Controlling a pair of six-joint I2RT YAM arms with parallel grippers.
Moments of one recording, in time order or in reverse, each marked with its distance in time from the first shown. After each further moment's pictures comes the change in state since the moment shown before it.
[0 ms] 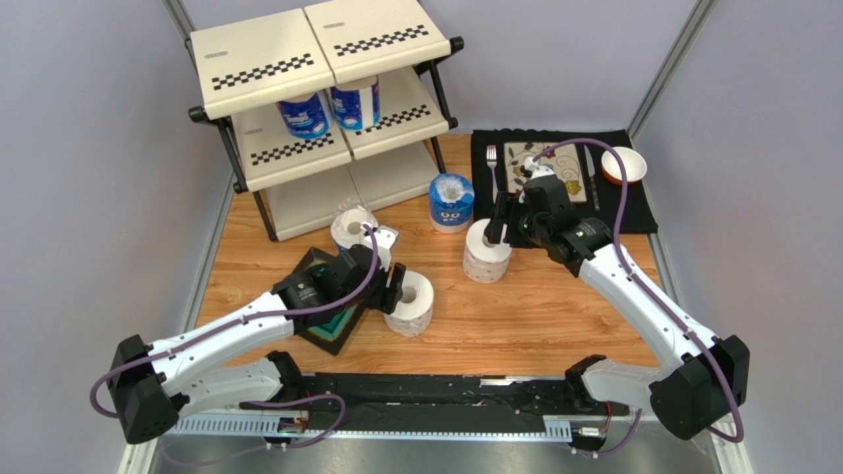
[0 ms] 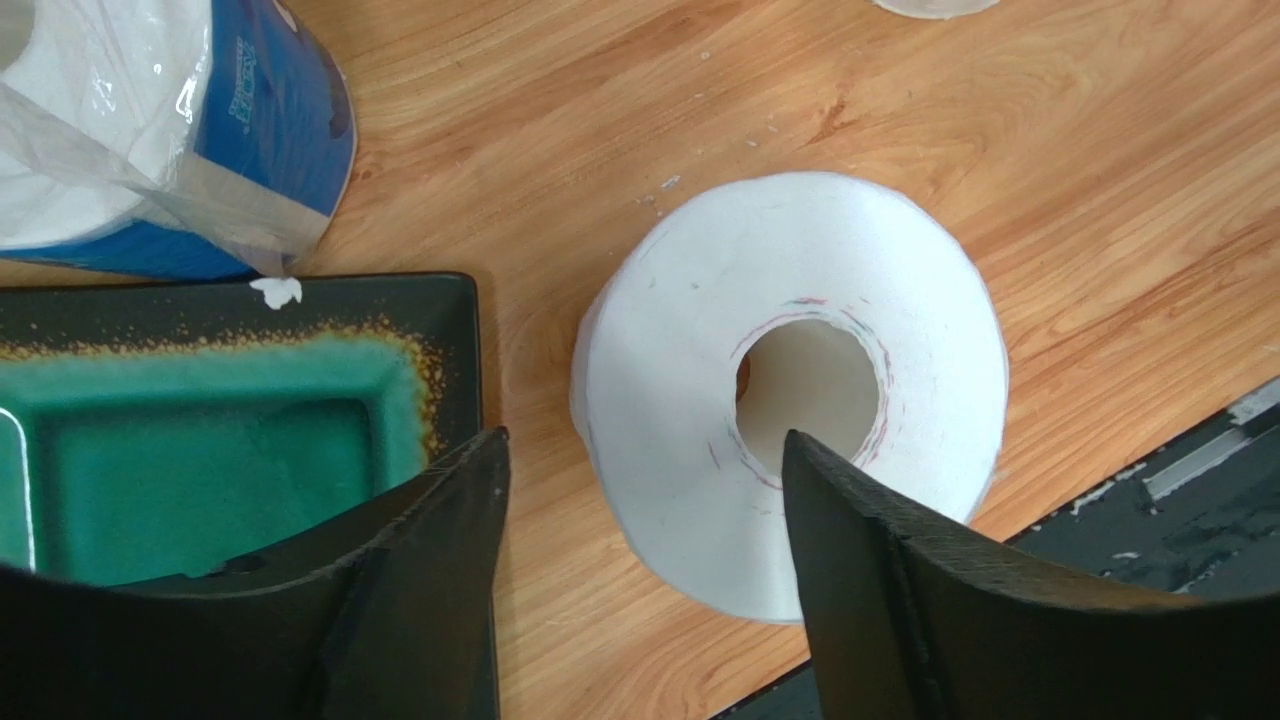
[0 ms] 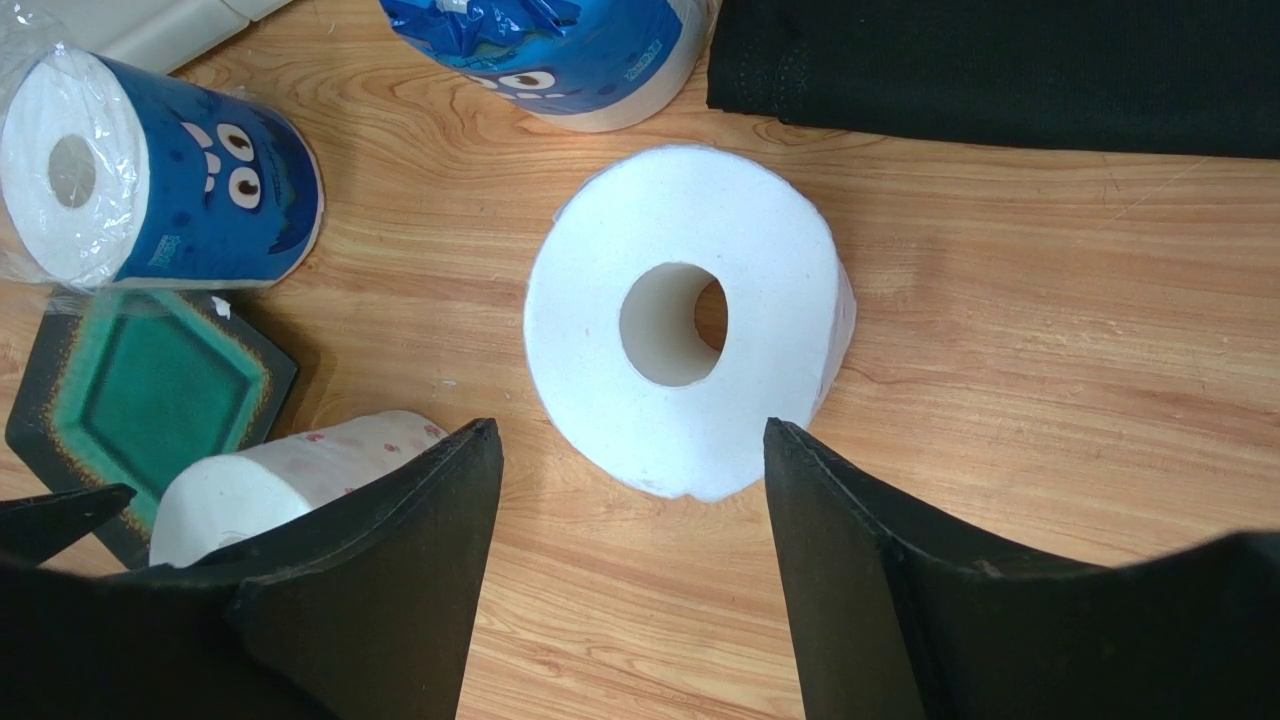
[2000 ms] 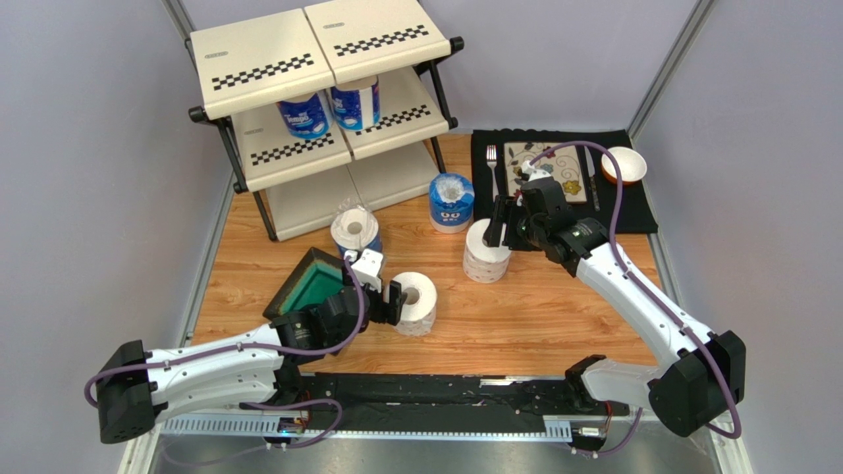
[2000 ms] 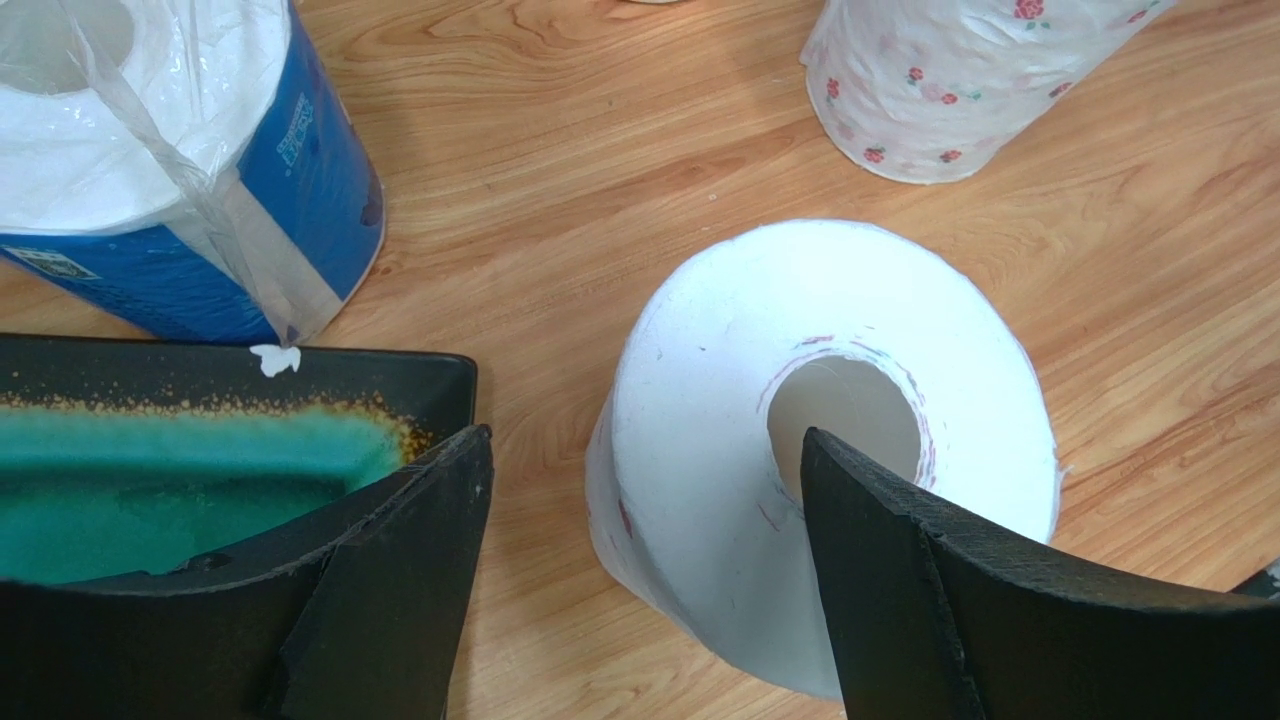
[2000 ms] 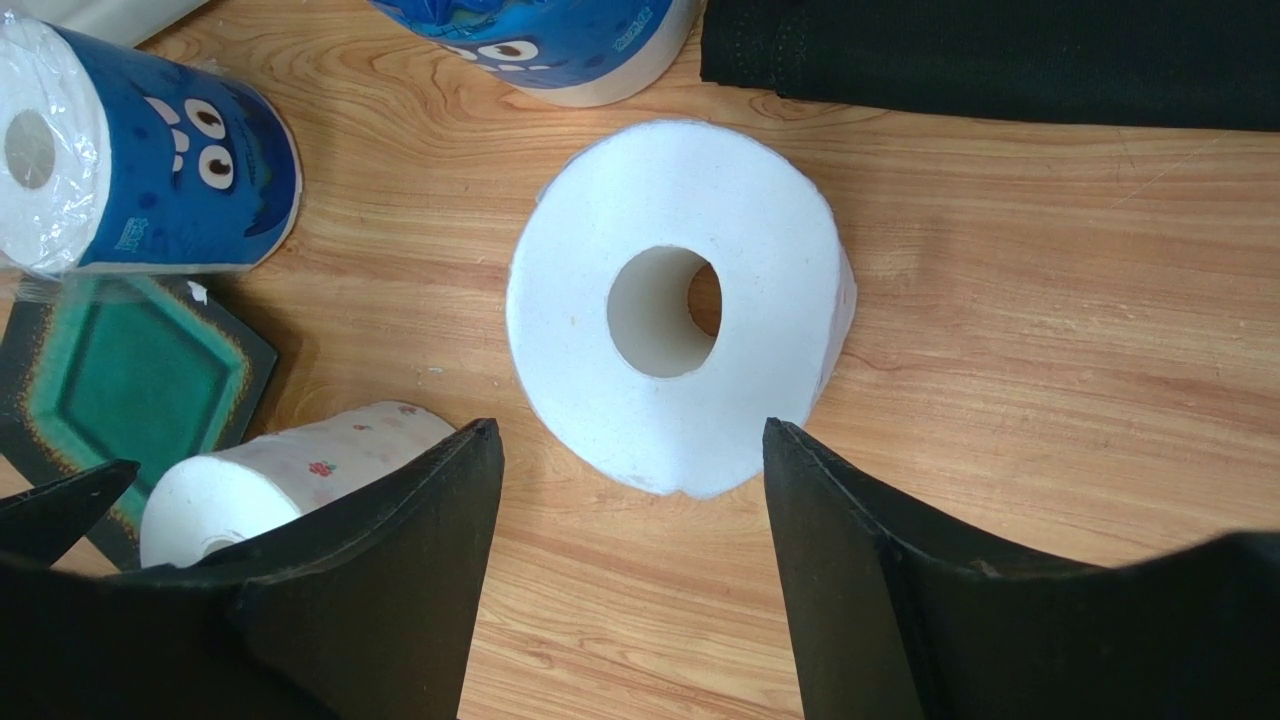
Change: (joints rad) left arm -0.173 -0.179 -0.353 0.472 -0.309 -0.028; right arm 0.000 0.015 -0.017 0.001 -0.009 0.000
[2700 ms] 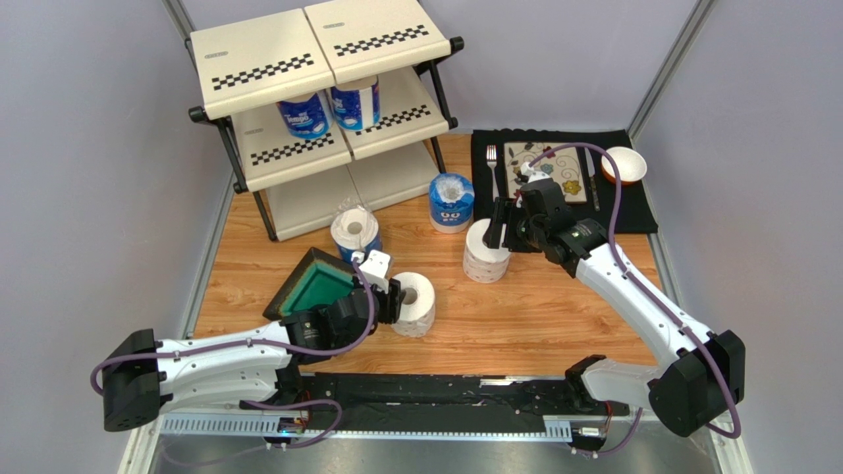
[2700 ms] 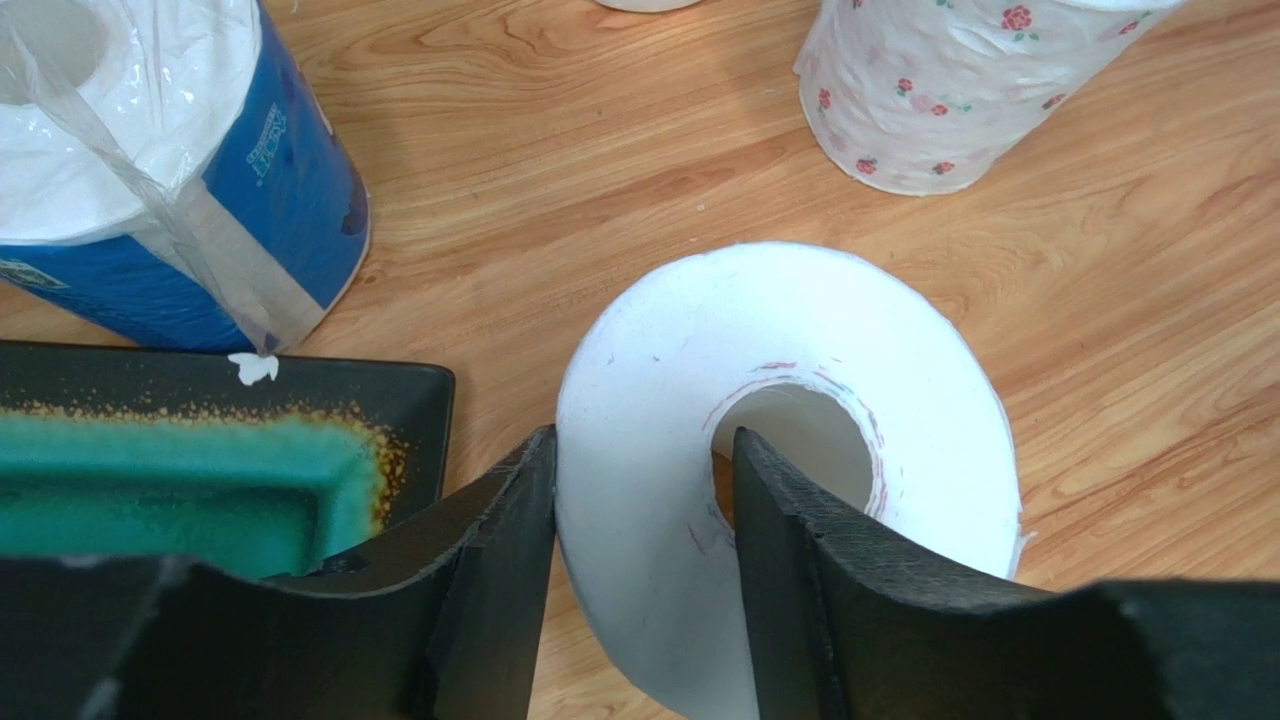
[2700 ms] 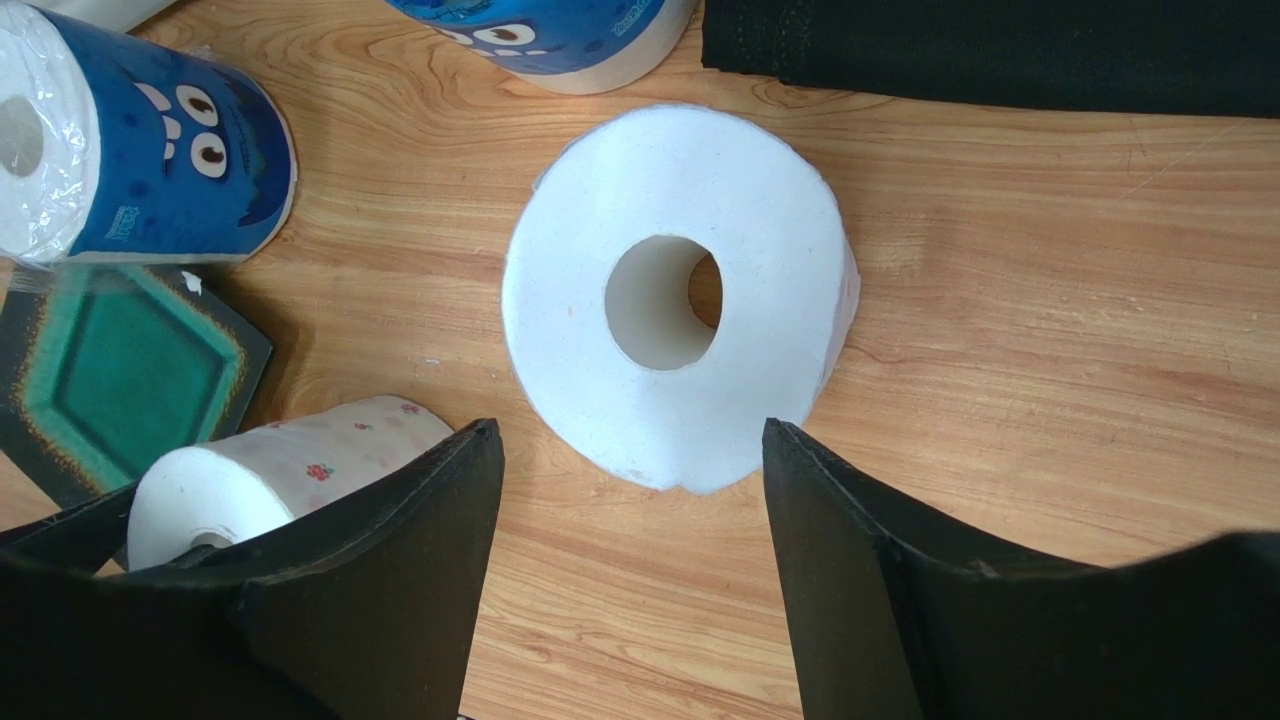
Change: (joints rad) left arm -0.053 0.080 0.024 0.037 -0.077 -0.023; right arm 0.000 0.000 -0.011 0.001 -0.009 0.000
